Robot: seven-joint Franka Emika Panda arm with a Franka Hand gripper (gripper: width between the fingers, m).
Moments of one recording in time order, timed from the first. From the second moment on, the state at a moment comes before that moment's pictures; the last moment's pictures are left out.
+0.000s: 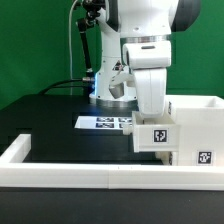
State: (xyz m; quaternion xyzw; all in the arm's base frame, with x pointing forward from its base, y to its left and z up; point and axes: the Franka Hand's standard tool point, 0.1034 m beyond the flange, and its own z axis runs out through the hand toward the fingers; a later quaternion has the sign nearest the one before) arm 0.537 0.023 0.054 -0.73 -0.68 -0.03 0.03
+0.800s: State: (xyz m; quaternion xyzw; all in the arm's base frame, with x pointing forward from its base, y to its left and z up) arm 0.537 0.023 0.053 -0.74 -0.67 -0.03 0.04
